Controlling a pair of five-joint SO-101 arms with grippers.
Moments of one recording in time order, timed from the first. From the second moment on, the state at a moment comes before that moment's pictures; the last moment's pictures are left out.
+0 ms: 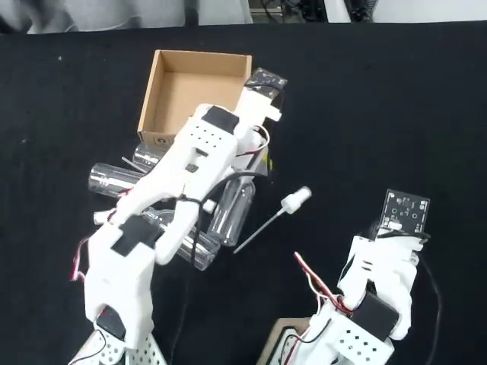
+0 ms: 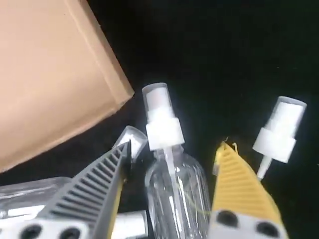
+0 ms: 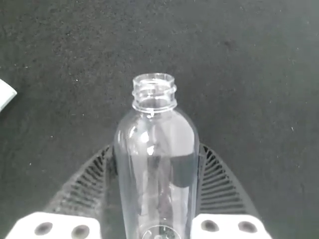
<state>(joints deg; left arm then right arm) 24.8 23.3 -14.2 66.8 -4.9 34.8 -103.1 86.7 70.7 17.4</state>
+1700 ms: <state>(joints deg) 25.3 30.9 -35.4 88.7 -4.9 34.8 -103.1 86.7 70.5 17.4</state>
